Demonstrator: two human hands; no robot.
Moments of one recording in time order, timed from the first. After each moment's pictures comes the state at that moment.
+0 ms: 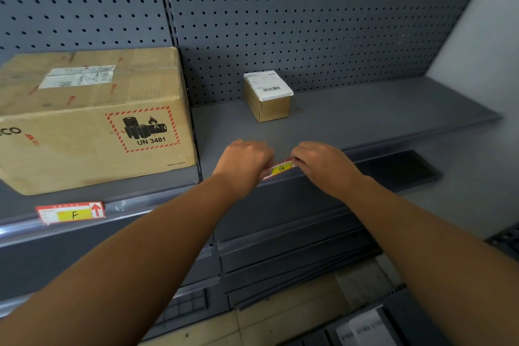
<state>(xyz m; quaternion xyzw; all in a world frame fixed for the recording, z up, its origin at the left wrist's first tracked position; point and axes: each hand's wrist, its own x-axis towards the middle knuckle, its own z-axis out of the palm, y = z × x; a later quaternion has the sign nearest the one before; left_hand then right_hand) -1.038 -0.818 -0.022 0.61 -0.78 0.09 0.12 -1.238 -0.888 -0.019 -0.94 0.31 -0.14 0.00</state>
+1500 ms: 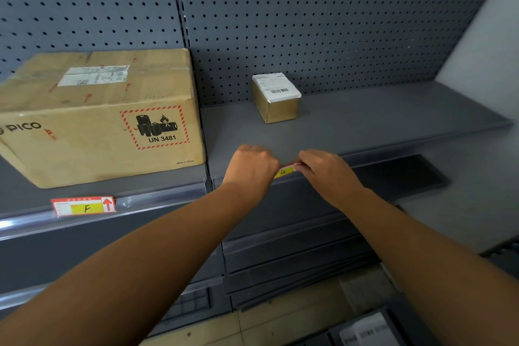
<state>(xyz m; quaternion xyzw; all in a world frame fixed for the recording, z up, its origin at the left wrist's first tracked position) -1.061 -0.795 -0.005 0.66 -0.73 0.18 -0.06 -1.235 -0.882 -0.040 -0.92 0.31 -0.25 0.00</state>
